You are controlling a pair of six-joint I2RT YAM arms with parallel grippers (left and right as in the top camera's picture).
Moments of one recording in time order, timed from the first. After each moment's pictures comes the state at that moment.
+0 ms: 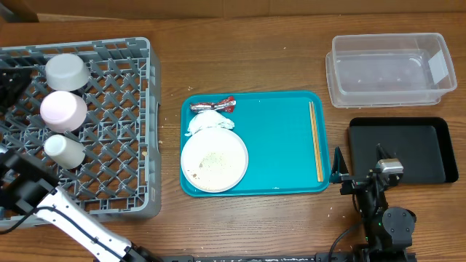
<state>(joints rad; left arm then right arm) 0.86 2.67 2.74 -1.37 1.12 -0.05 0.05 0.01 0.02 -0.04 -0.04 0.09</state>
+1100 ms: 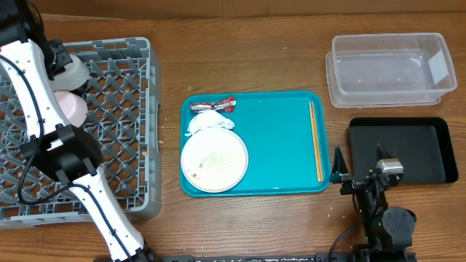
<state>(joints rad) 0.43 2.52 2.74 -1.43 -0.10 -0.16 0.05 0.01 0.02 -0.04 -0.04 0.09</state>
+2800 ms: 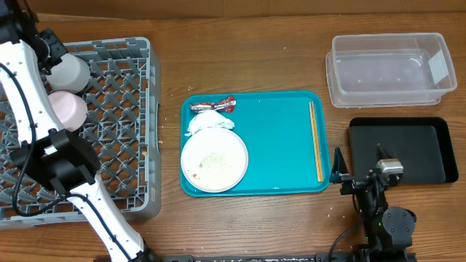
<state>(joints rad) 0.44 2.37 2.57 -1.28 0.02 -0.23 0.05 0.01 0.02 -0.04 -0.04 0.10</state>
